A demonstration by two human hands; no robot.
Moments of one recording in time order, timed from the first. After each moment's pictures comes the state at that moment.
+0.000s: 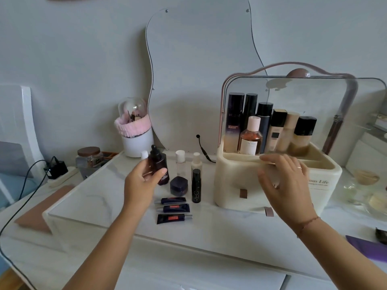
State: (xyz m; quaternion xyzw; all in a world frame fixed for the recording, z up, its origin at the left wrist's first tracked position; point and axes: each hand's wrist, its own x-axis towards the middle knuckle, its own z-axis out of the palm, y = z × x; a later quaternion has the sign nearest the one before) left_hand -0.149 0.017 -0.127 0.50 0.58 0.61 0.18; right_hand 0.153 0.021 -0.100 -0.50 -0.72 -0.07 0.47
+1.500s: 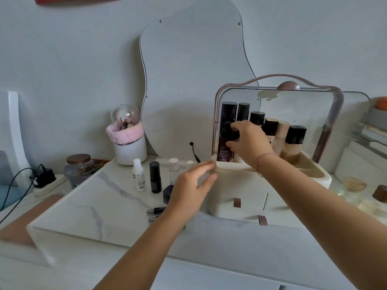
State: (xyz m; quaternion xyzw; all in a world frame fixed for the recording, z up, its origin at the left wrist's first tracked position) left_hand -0.052 0.028 -0.104 0.71 0.47 0.51 0.13; right_hand 0.104 0.094 -0.013 -0.54 -0.77 -0.04 0.34
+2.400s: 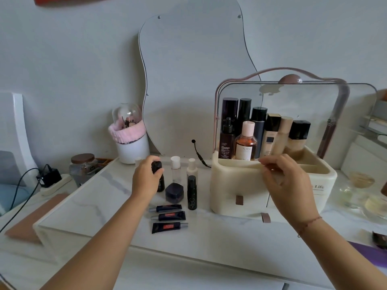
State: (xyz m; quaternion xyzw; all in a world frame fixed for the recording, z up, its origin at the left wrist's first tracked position) left_hand -0.156 0.084 -0.129 0.57 0.68 0.46 0.05; right_hand 0.158 0.025 -0.088 -0.48 -0.69 0.01 0.54
